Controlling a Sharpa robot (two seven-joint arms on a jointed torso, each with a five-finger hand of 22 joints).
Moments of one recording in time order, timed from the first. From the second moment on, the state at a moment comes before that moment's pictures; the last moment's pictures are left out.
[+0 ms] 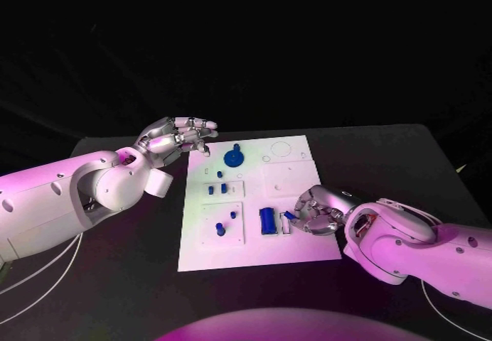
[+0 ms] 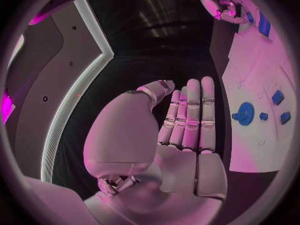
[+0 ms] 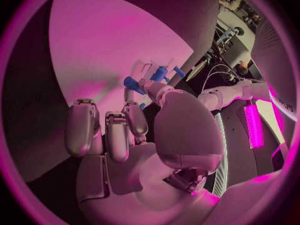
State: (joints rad) left arm 1.17 -0.92 0.00 1.52 -0.06 -0.01 0.34; left_hand 1.39 -0.16 0.48 0.03 0.38 0.82 0.21 0.37 0.23 0.91 0.14 0.48 0.11 0.99 0.06 1.02 0.40 0.17 0.87 0.15 0.92 0.52; right arm 1.08 -1.01 -0.15 1.90 -1.39 -0.41 -0.47; right_hand 1.14 -0.16 0.61 0.09 0.24 0.97 0.08 0.43 0.65 1.41 -0.01 1.24 1.31 1.46 -0.07 1.52 1.31 0.08 1.47 0.04 1.24 1.31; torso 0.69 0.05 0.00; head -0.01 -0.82
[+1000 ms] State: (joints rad) left arm 1.17 -0.92 0.00 1.52 -0.06 0.00 0.33; left_hand 1.39 -0.16 0.49 0.03 0.38 0.82 0.21 0.37 0.23 0.91 0.14 0.48 0.11 0.99 0.06 1.02 0.40 0.17 0.87 0.15 0.92 0.52; right arm 1.07 -0.97 -0.15 1.86 -1.34 -0.37 -0.47; right_hand 0.99 -0.20 0.55 0.22 0.11 0.99 0.06 0.43 0.65 1.41 -0.01 1.25 1.31 1.46 -0.07 1.52 1.31 0.08 1.47 0.04 1.23 1.31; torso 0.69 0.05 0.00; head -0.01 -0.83
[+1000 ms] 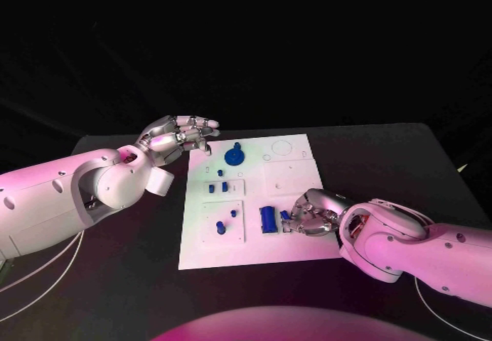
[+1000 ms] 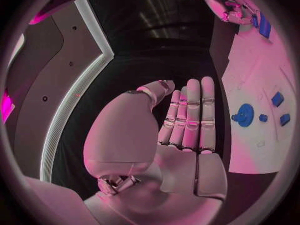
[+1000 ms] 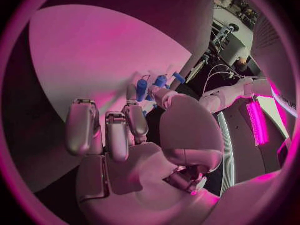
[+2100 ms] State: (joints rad) left arm 1.17 -0.93 0.00 1.52 -0.06 0.00 0.33; left_hand 1.39 -0.16 0.48 0.03 0.38 0.82 0.21 0.36 0.23 0.91 0.14 0.47 0.10 0.99 0.06 1.02 0.40 0.17 0.87 0.15 0.92 0.52; right arm 1.07 -0.99 -0.15 1.90 -1.35 -0.39 -0.45; right_hand 0.96 -0.20 0.43 0.28 0.23 0.99 0.06 0.43 0.65 1.42 -0.01 1.26 1.31 1.46 -0.07 1.52 1.31 0.08 1.47 0.04 1.23 1.31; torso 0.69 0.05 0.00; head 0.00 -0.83
